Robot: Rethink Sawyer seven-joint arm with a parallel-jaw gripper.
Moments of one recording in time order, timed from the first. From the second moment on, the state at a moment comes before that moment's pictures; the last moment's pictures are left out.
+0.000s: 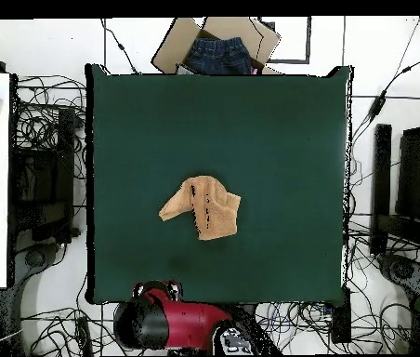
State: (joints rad) arm -0.13 -0.74 0.10 2.43 0.00 -0.08 1.57
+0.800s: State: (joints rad) arm -0.11 -0.69 0.10 2.35 0.06 -0.04 1.57
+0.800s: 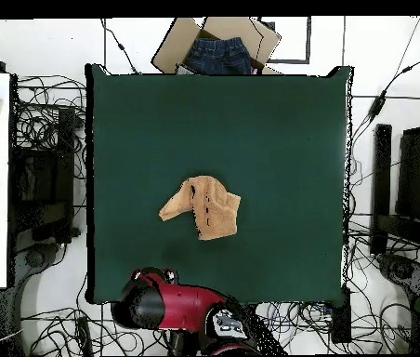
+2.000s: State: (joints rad) arm -0.10 -0.56 0.08 2.11 0.06 0.05 1.57
